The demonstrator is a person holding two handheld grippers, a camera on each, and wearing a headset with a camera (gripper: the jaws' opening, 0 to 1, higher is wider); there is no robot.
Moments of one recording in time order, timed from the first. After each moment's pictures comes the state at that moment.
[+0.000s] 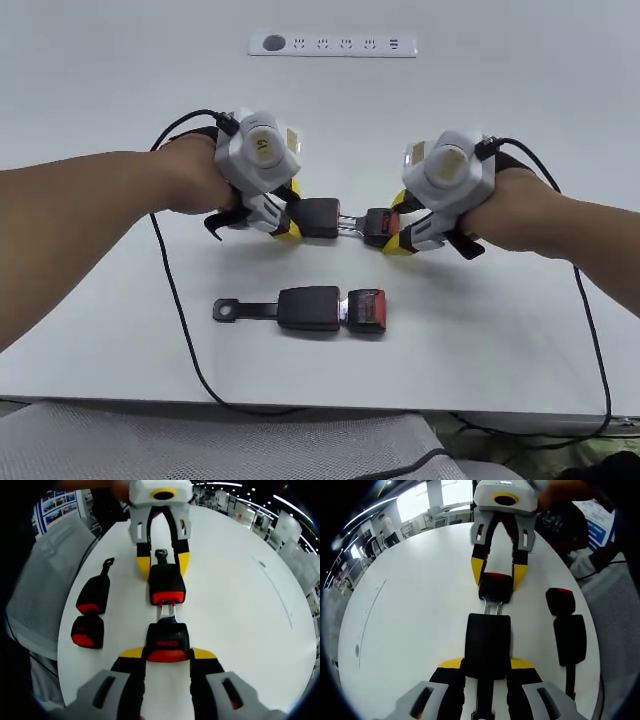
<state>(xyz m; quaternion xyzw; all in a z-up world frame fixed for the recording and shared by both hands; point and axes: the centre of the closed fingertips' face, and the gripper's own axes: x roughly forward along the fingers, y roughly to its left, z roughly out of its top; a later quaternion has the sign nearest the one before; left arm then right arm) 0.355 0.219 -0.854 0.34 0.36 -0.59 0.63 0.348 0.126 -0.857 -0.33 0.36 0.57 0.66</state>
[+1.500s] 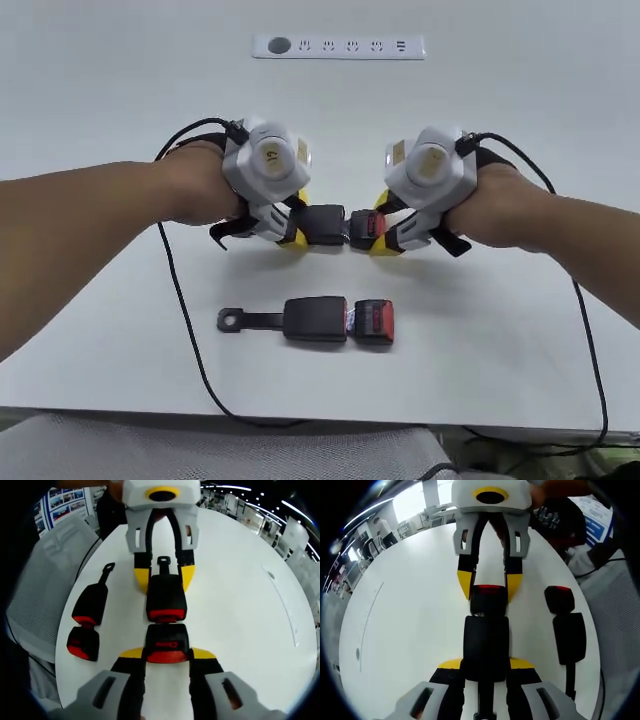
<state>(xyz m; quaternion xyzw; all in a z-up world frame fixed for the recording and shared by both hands) 0.358 0.218 -0.856 0.36 0.36 -0.60 0.62 0.354 0.152 -0.859 -0.34 0.35 0.60 0.63</state>
